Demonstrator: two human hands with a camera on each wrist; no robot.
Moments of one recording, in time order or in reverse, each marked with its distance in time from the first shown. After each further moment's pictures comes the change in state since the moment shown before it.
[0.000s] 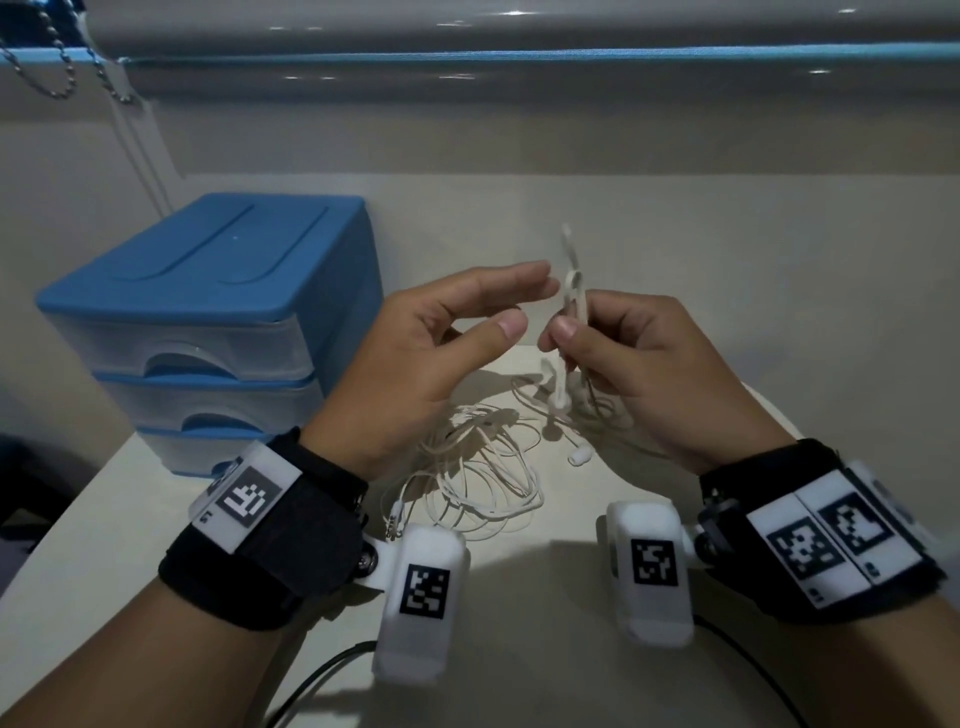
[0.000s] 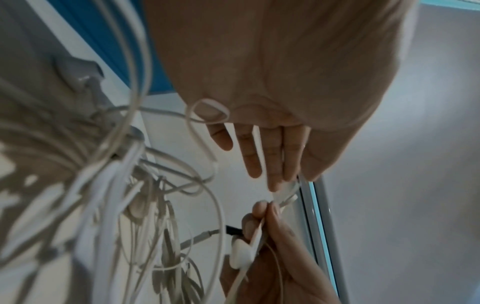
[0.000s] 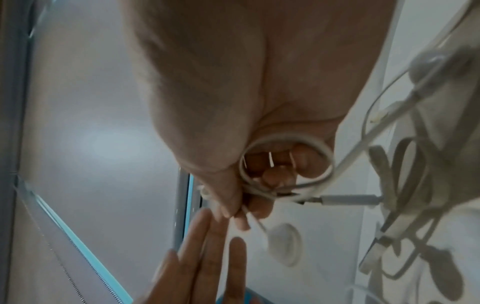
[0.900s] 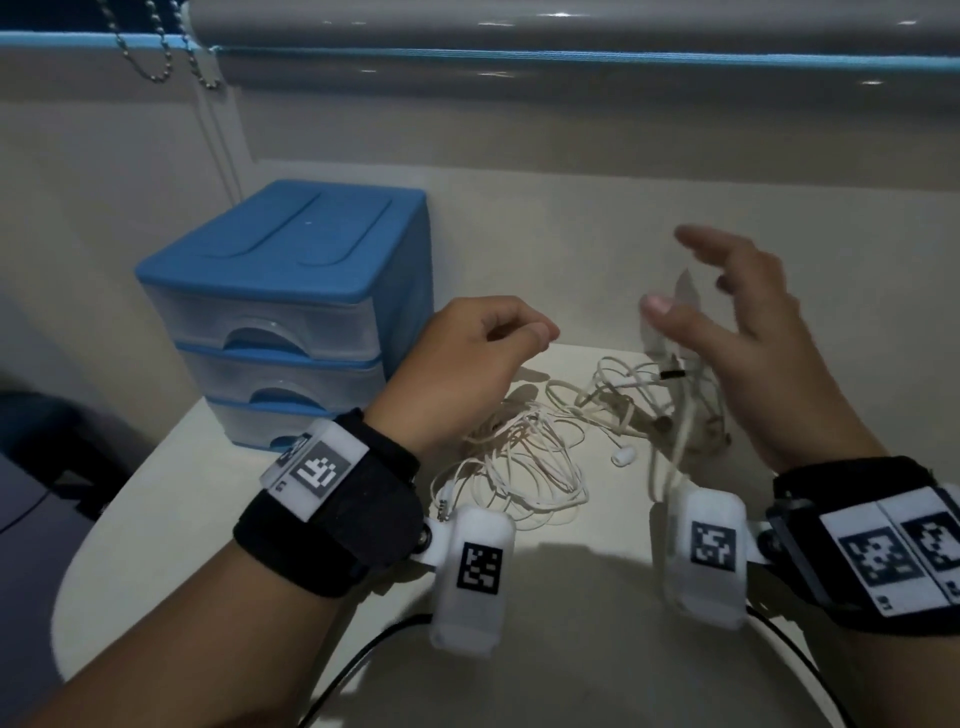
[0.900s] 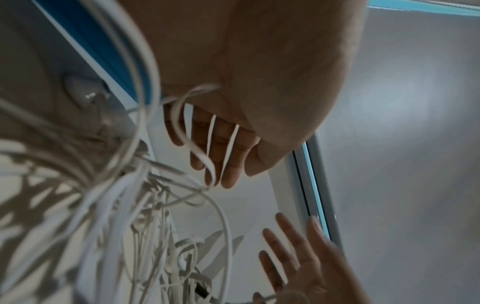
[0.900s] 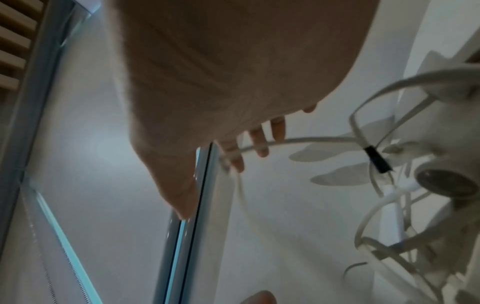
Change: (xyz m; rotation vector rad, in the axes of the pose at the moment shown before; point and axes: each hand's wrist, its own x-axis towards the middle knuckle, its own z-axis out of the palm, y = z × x) left_hand 0.005 -0.013 -0.006 0.194 0.116 -0.277; right_hand -0.008 -0.014 -0.013 -0.384 0.254 0.030
